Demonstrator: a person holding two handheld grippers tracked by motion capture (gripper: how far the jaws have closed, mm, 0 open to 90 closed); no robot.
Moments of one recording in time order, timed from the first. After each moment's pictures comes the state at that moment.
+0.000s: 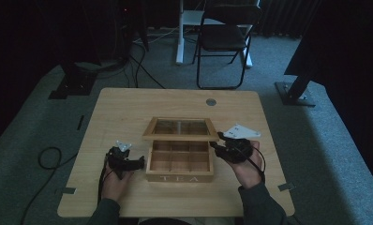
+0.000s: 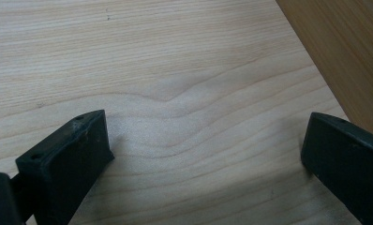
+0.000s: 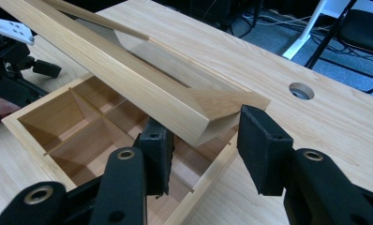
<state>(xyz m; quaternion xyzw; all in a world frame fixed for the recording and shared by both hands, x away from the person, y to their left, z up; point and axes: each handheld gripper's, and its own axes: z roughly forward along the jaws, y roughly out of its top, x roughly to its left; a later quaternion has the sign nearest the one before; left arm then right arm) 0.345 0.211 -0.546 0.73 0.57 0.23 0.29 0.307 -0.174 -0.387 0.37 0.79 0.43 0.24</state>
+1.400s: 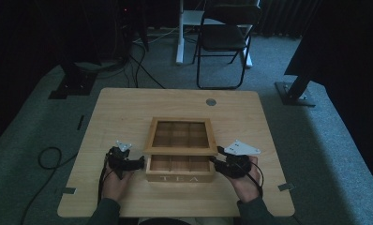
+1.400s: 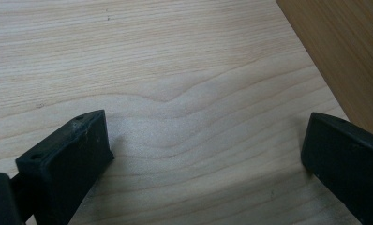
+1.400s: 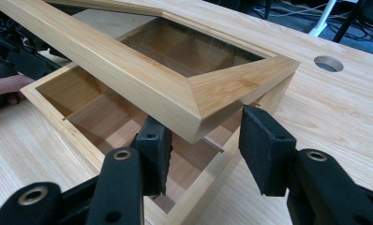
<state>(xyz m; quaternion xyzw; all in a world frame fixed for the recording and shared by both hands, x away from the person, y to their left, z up) 0.345 0.211 -0.546 0.74 0.57 0.23 0.29 0.284 -0.178 -0.430 0.38 0.78 0.44 0.21</state>
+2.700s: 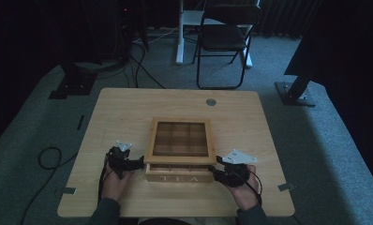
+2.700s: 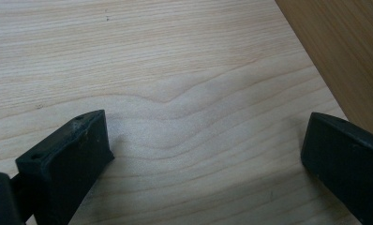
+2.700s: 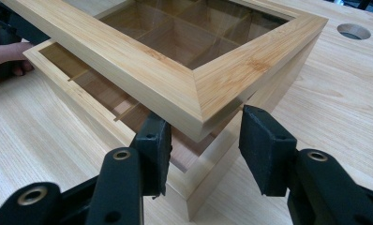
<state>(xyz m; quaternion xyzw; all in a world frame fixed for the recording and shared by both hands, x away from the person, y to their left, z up) 0.346 0.210 -0.546 0.74 0.57 0.23 0.29 0.272 -0.179 -0.458 0.38 0.80 0.43 0.19</state>
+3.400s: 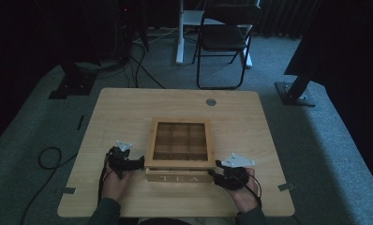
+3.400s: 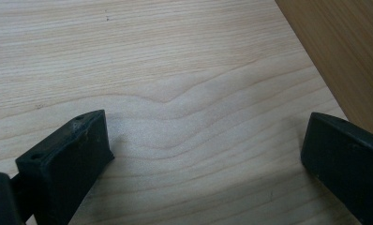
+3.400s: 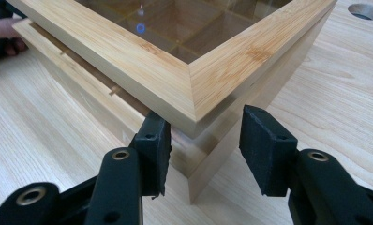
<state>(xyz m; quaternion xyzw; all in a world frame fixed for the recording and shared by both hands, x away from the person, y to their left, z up) 0.346 0.210 -0.546 0.74 0.57 0.23 0.29 0.270 -0.180 -0.473 0.38 0.81 0.41 0.18</state>
